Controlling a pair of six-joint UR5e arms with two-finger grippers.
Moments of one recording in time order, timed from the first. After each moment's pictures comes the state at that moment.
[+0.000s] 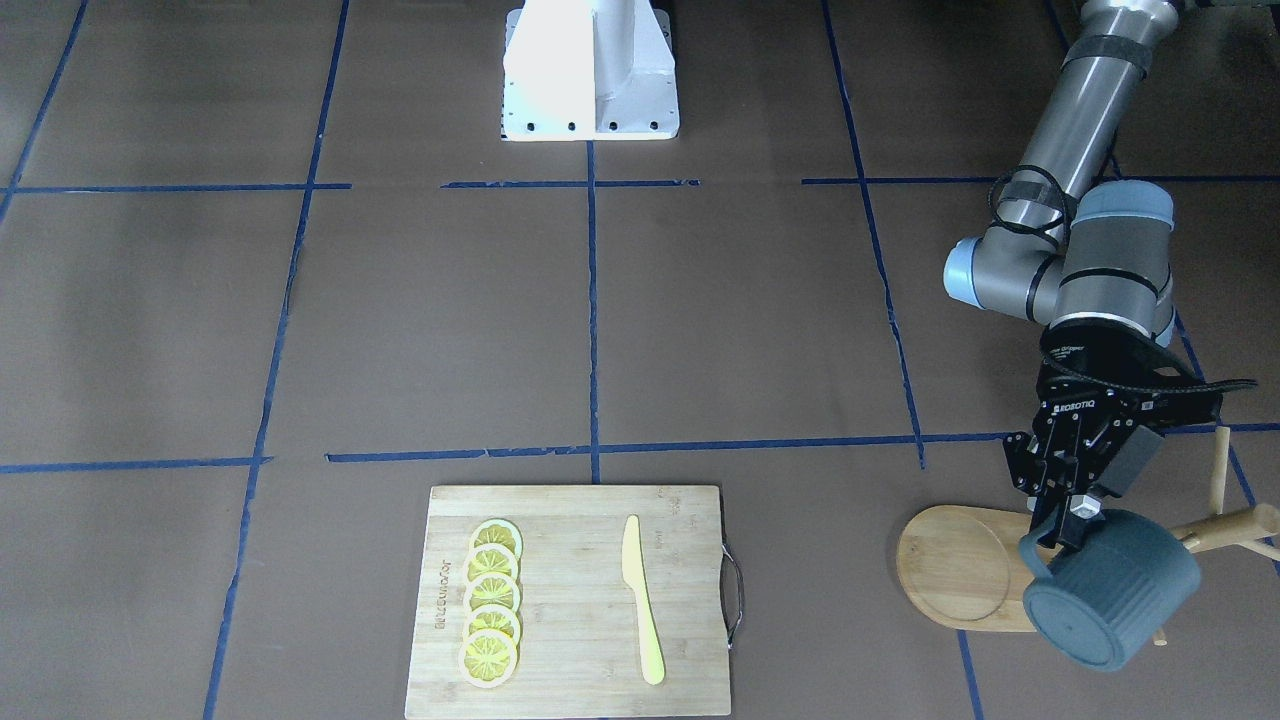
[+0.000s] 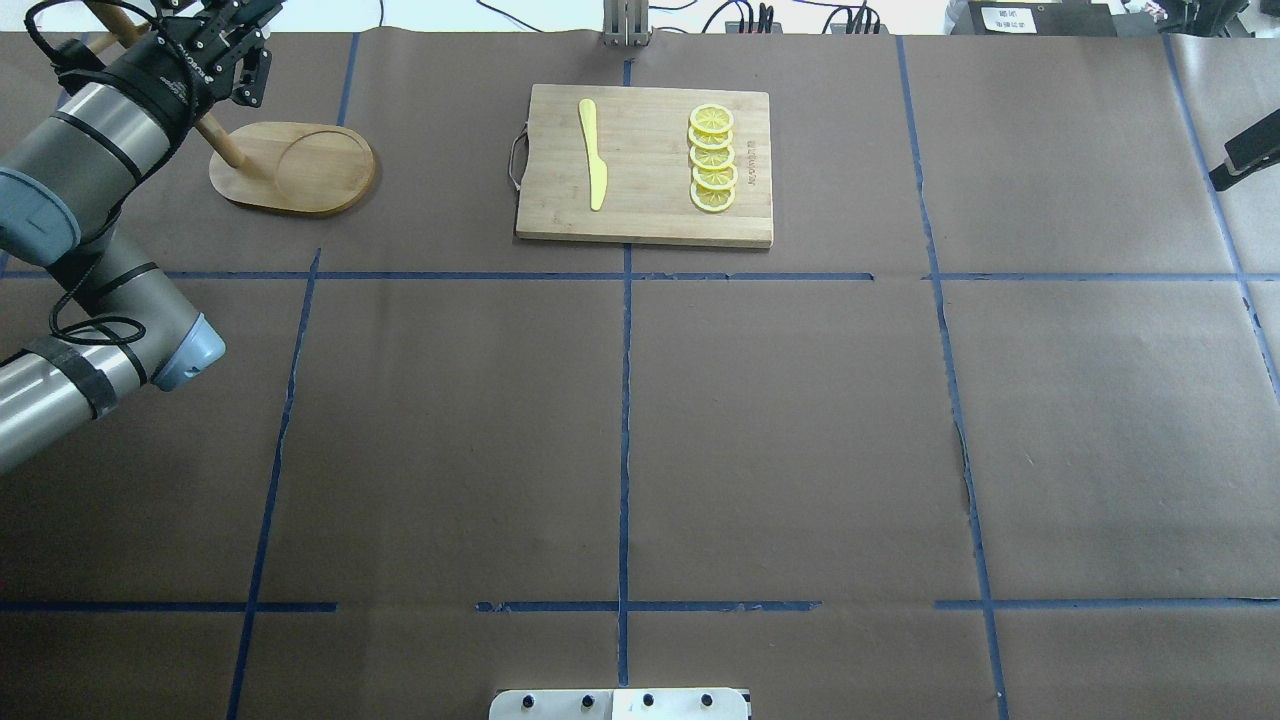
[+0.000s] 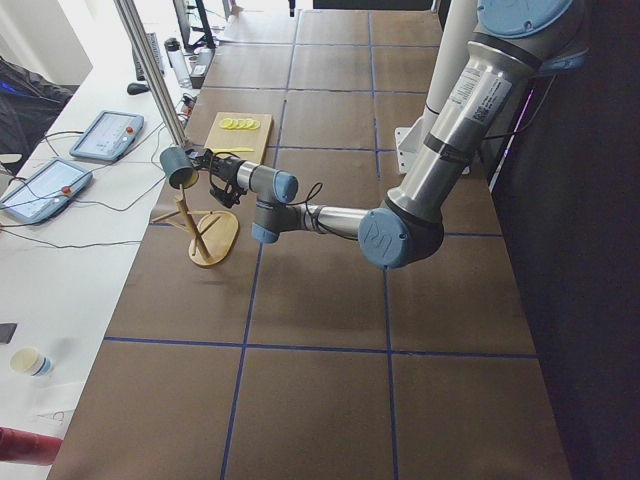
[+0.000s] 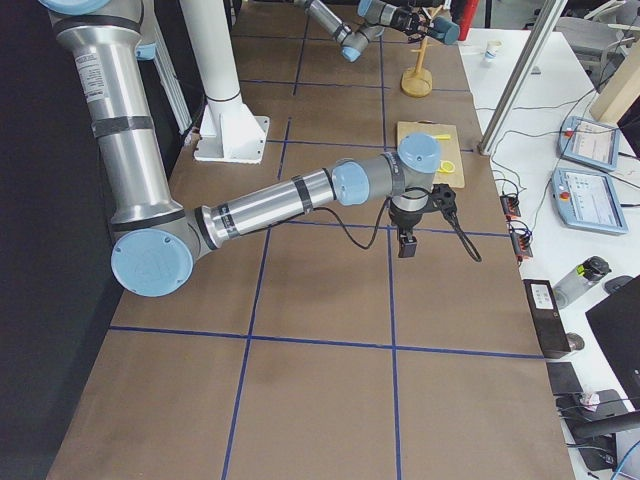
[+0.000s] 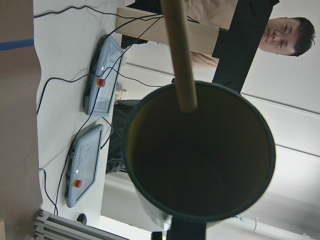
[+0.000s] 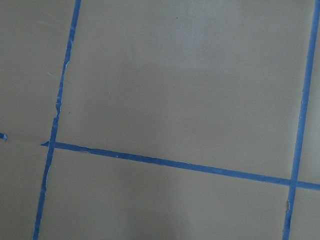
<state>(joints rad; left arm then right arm) -0.91 -2.07 -1.06 -3.40 -1.29 -2.53 1.37 -1.36 1.74 -1.66 2.35 0.20</state>
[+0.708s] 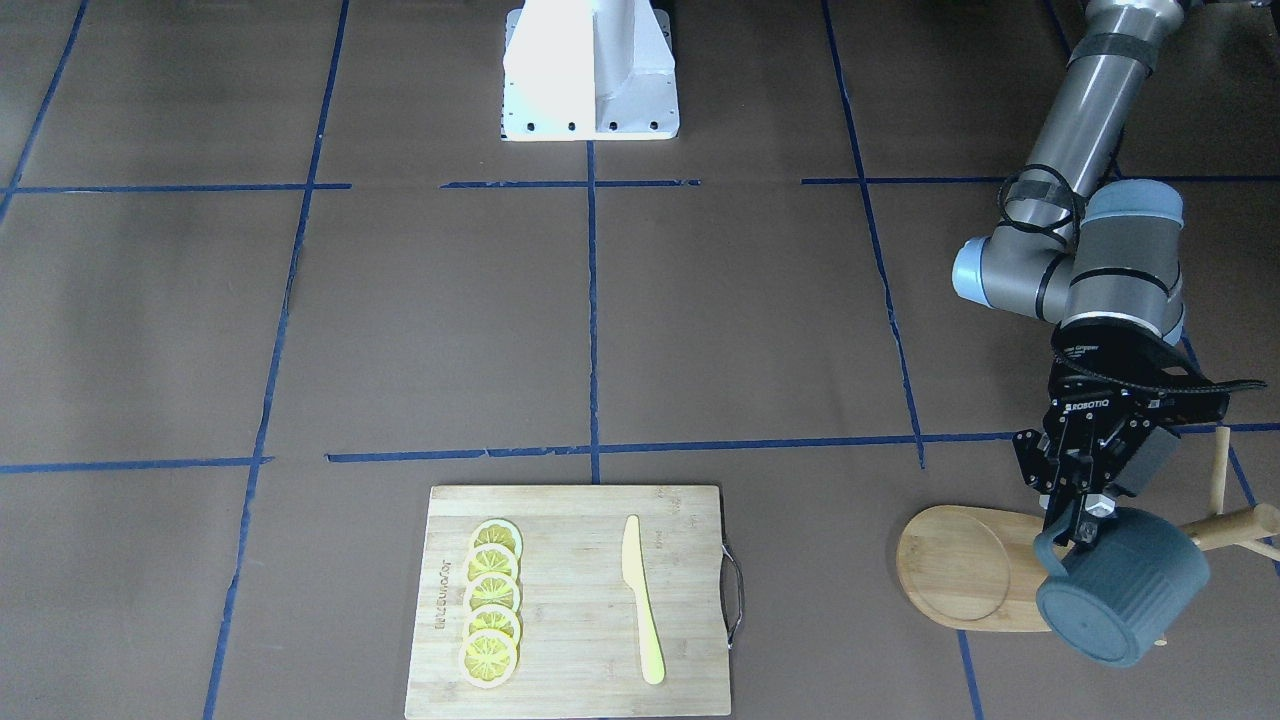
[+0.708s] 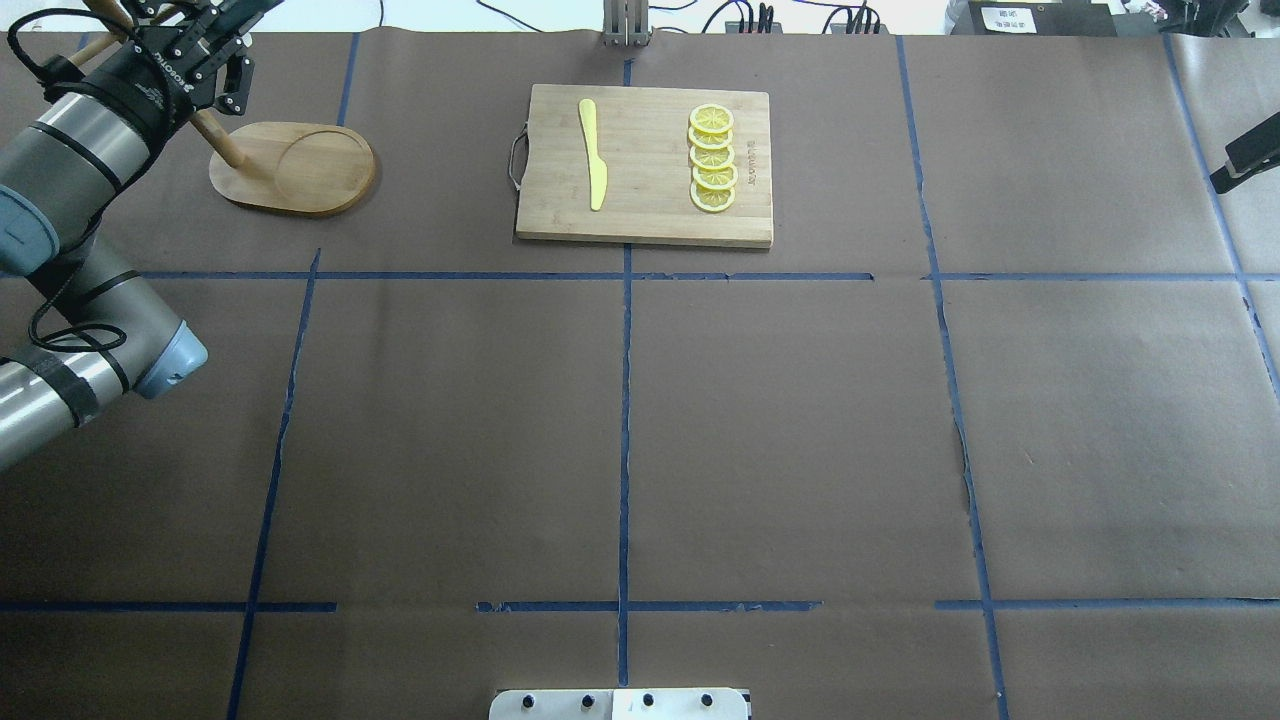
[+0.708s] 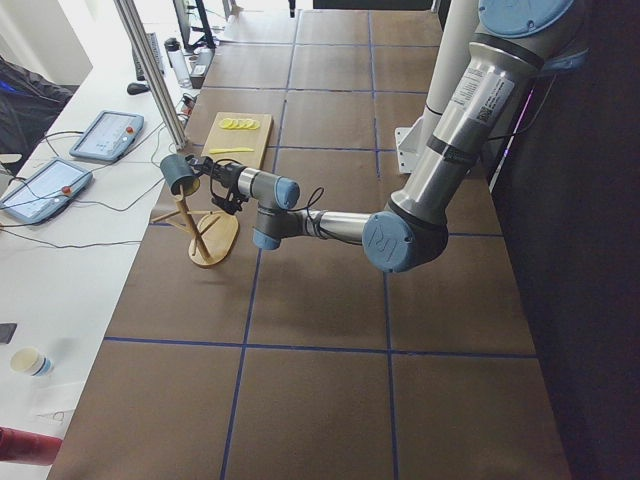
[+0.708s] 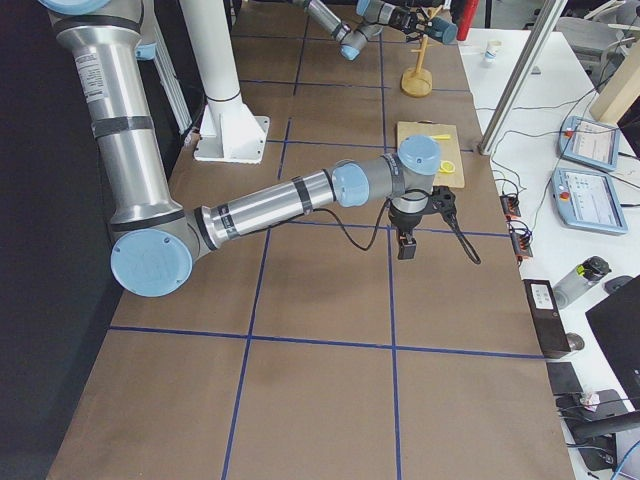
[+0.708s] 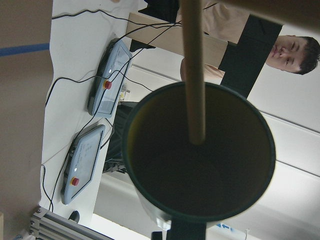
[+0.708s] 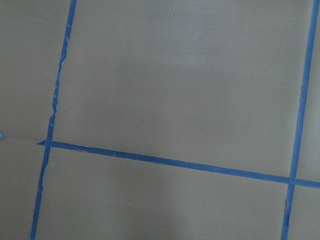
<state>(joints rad) -0.92 -2.03 -1.07 -3.45 -1.29 -2.67 1.37 -1.37 1.73 -1.66 2.34 0.20</state>
